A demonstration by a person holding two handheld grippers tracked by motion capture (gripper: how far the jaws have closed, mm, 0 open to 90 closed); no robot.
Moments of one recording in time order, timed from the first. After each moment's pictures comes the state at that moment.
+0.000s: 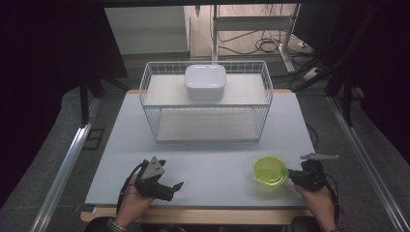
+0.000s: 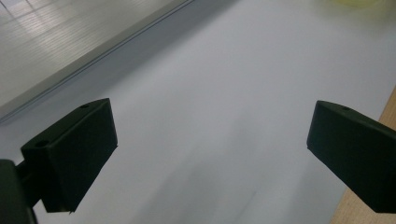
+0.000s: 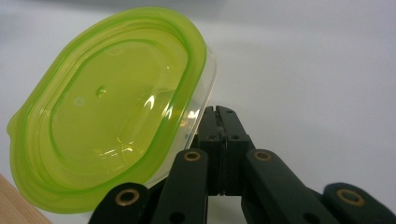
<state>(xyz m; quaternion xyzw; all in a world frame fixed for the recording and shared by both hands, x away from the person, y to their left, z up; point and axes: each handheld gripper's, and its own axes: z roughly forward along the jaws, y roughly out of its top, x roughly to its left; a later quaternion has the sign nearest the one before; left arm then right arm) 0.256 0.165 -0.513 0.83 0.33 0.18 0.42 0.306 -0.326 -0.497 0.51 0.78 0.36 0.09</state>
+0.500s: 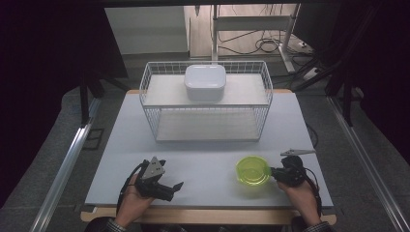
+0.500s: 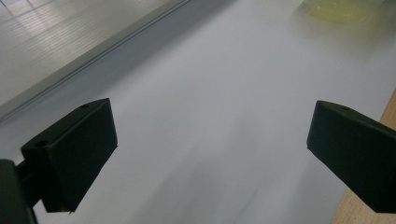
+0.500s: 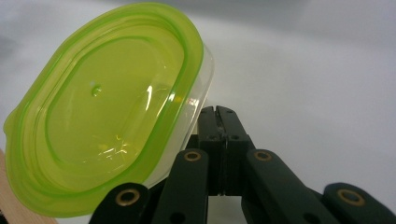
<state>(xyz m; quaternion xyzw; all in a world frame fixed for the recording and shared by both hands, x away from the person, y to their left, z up) 0.256 0.165 -0.513 0.83 0.33 0.18 0.42 0.319 -0.279 -0.502 0.47 0.80 0.36 0.06</state>
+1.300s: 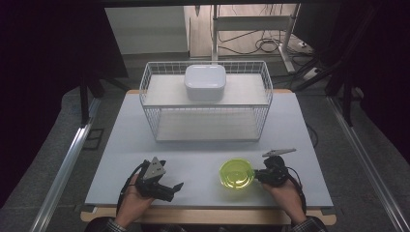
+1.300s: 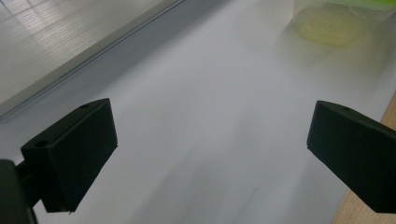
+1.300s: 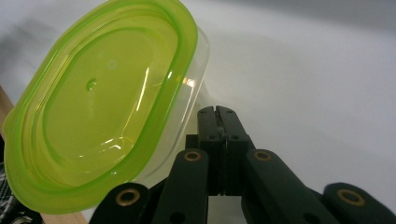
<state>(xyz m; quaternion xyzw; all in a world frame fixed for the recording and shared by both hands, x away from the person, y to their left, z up) 0.255 0.164 -0.514 0.83 0.33 0.18 0.41 0.321 -0.235 -0.510 0.44 0.82 0.36 0.01</state>
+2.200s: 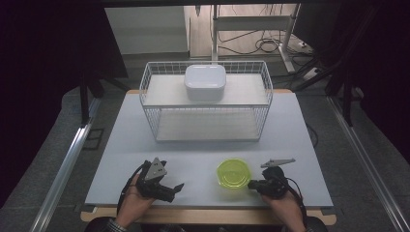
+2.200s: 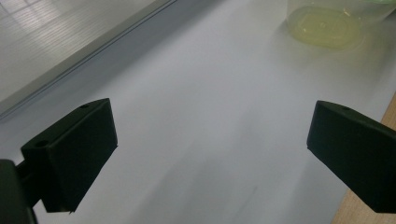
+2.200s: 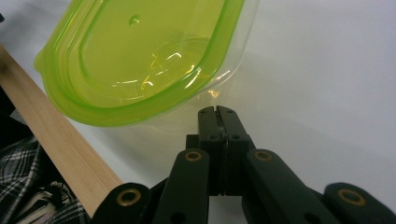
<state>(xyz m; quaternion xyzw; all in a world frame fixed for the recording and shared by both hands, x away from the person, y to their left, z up) 0.255 0.162 -0.515 0.84 0.33 0.18 0.40 0.288 -0.228 -0.510 0.44 0.83 0.35 0.01</state>
